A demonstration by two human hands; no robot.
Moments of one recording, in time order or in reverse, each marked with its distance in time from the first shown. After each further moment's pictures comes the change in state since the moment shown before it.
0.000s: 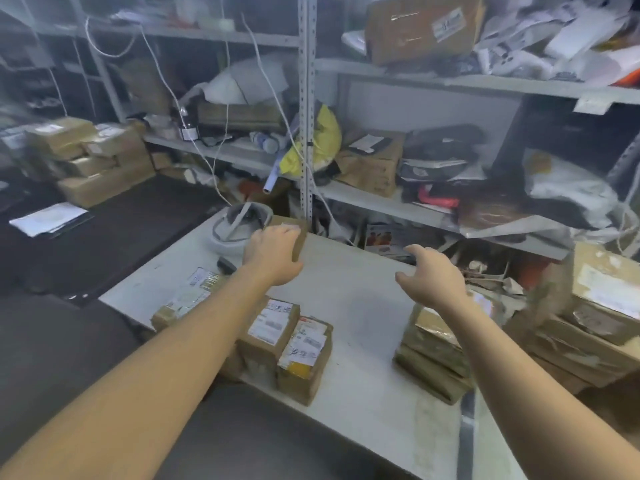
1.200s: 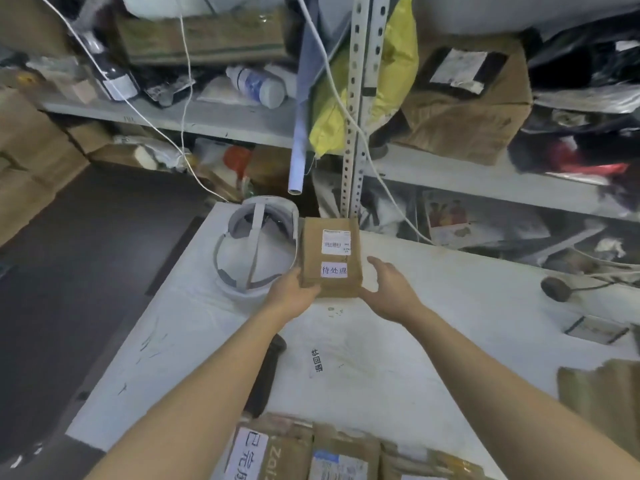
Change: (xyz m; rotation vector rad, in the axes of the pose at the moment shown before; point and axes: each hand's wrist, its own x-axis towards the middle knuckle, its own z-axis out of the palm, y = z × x) left_hand 0.264 -0.212 0.210 -0.903 -0.526 -0.348; right_hand 0.306 -0.203 0.265 0.404 -0.353 0.131
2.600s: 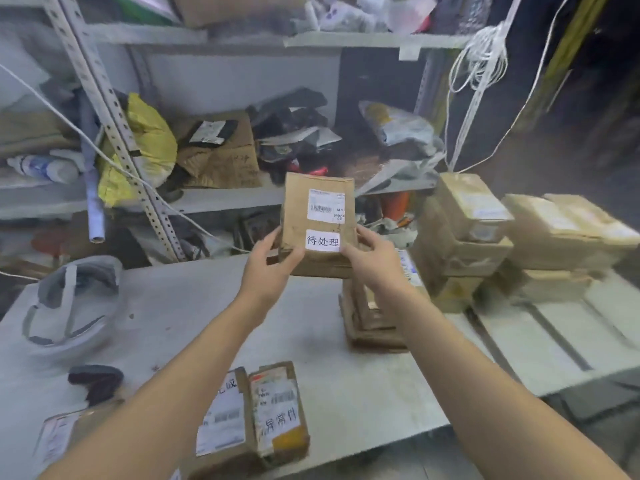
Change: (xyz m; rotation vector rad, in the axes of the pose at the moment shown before) left_hand -0.234 0.172 0.204 -0.365 -0.126 0.600; right_hand -0.329 0.137 -0.181 0.745 0.751 0.142
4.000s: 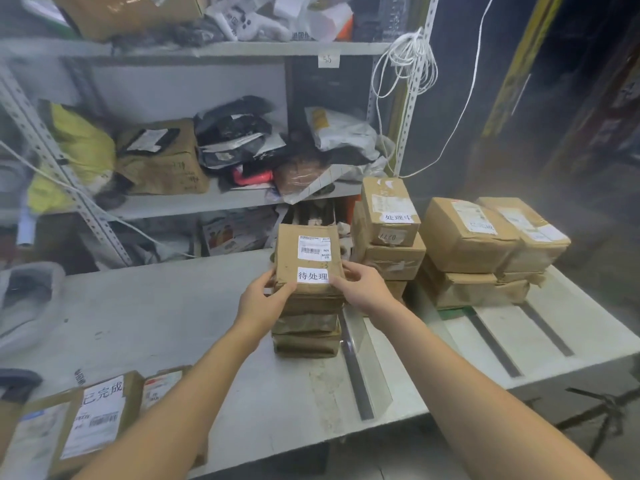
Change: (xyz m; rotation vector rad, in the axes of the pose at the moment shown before) left_hand -0.051 0.013 0.190 0.164 0.000 -0.172; right_hand 0.022 0.077 -0.183 -0.122 -0.176 0.169
